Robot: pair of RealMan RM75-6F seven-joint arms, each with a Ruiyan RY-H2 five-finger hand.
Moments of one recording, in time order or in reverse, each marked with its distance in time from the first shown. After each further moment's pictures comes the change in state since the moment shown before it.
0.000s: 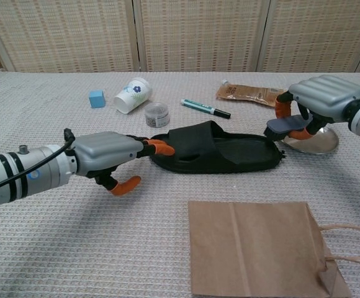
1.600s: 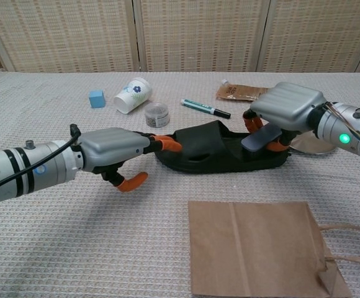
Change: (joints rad) left arm -0.051 0.005 0.040 0.006 0.000 0.042 -0.055; right arm 0.091 0.028 -0.047 -0.176 0.046 -0.063 -0.343
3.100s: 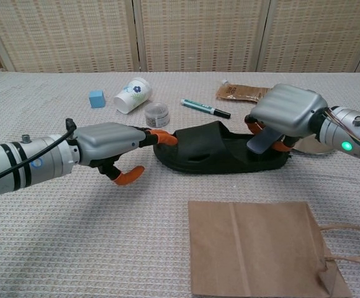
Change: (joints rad) left arm -0.008 0.012 0.007 0.017 -0.002 0.016 -0.040; right arm 0.012 -0.009 -0.055 0.062 -0.048 0.033 -0.079
